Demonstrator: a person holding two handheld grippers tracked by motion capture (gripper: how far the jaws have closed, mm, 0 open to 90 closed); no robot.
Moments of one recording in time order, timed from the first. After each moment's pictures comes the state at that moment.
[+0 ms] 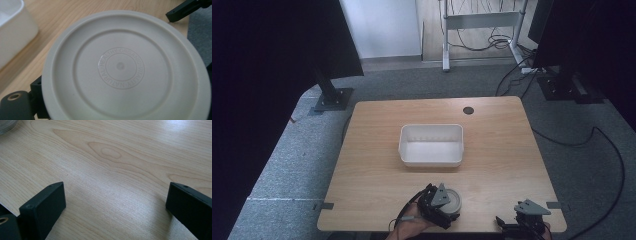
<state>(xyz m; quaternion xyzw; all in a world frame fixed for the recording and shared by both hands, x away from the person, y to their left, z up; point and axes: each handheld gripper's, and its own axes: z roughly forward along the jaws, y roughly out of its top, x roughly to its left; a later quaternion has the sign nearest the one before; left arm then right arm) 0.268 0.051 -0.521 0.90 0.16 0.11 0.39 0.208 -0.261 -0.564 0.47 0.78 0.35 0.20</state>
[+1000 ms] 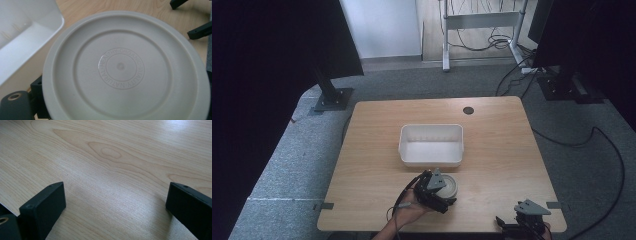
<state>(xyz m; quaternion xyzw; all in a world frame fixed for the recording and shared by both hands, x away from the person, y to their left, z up) 0.303 0.059 -0.495 0.89 0.19 0.12 0.39 0.208 -0.262 -0.564 0.47 0.78 0.35 0.20</state>
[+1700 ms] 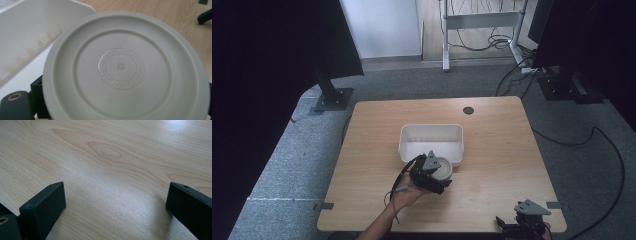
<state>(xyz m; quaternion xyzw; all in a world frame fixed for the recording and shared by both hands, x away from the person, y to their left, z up) 0.346 0.070 -0.474 0.88 0.22 0.14 0.40 0.207 -0.262 -0.564 0.47 0.78 0.35 0.20</state>
